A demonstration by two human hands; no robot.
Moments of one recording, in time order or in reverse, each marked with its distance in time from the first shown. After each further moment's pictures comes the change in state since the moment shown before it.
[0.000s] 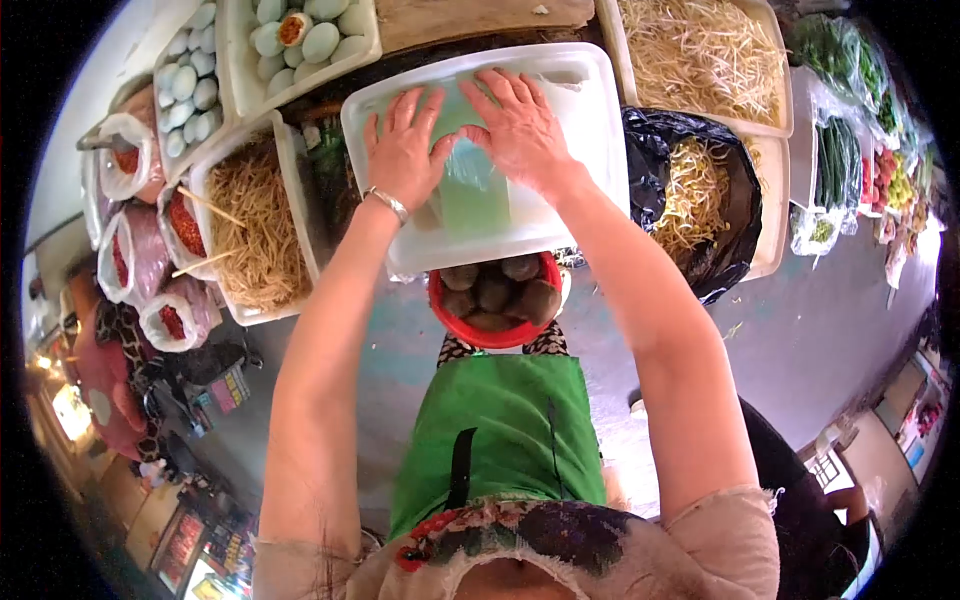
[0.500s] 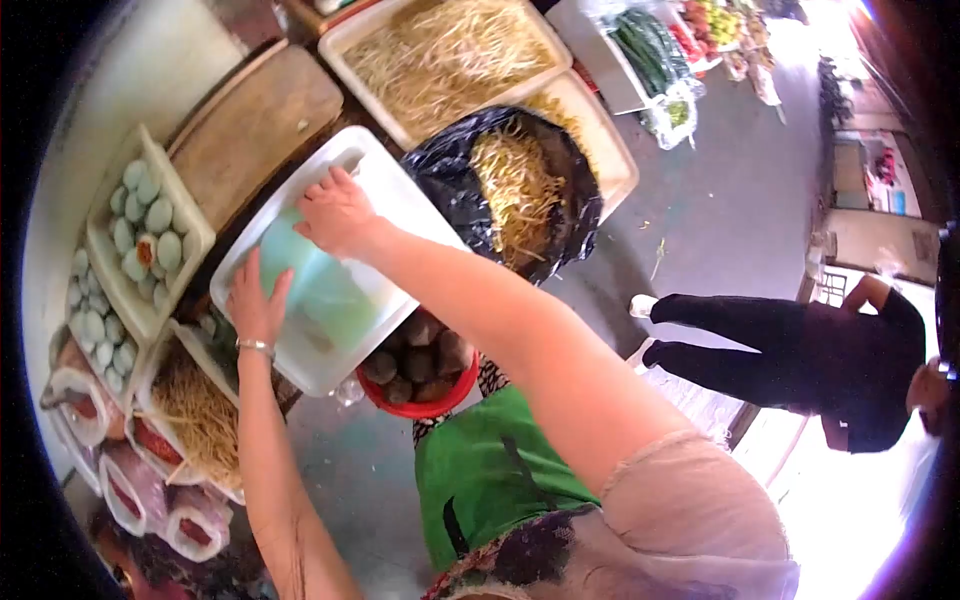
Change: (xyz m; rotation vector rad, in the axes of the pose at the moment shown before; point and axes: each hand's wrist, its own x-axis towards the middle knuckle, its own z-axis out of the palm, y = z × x) left_hand 0.017 -0.030 -0.001 -0.152 -0.186 -0.020; right_hand 0.015 0.015 -0.009 -0.136 -0.334 0.344
